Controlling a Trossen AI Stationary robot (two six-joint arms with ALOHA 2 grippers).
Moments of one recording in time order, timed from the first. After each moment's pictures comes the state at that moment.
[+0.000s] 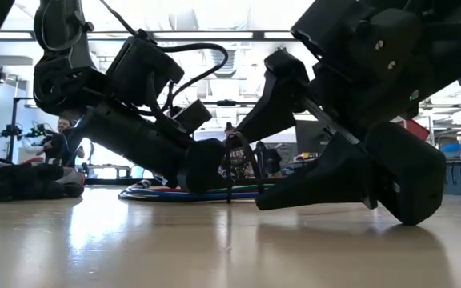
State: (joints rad) left arm -0.18 2.02 0.70 0.80 -0.61 -0.32; right arm 0.47 2.05 0.89 0.49 0.51 -0.52
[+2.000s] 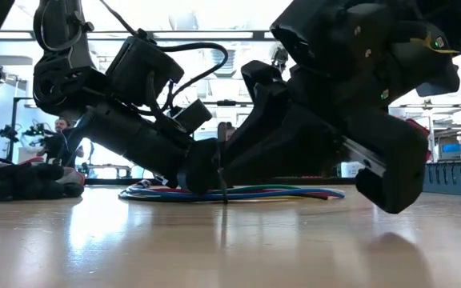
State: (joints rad) left arm -0.18 2.02 0.70 0.80 -0.61 -0.32; right arm 0.40 2.06 0.91 0.57 0.25 -0.52
